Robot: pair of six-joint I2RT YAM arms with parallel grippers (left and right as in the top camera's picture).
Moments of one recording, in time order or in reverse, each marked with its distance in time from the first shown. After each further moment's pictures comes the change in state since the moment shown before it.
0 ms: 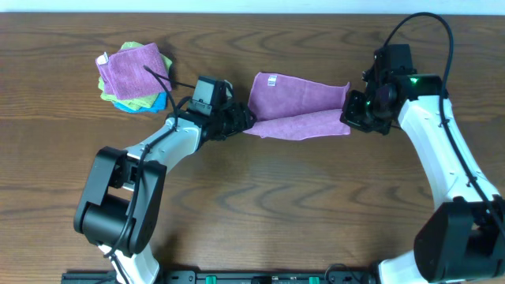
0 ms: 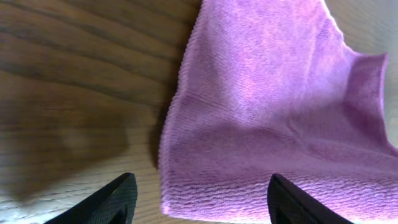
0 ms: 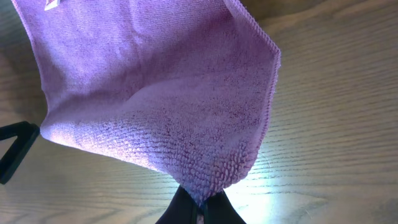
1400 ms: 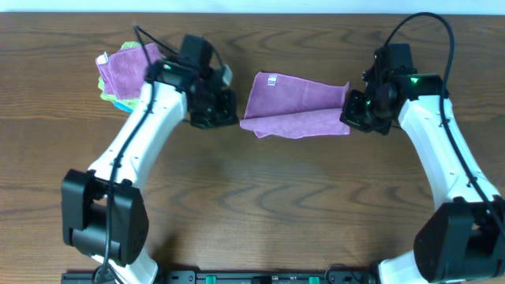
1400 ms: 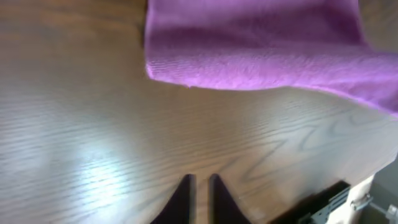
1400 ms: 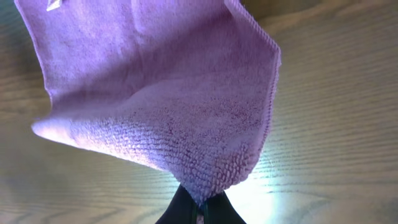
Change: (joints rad) left arm 0.032 -0.067 0.403 -0.824 0.071 0.338; right arm 0.000 0.000 0.003 0.003 -0.004 0.004
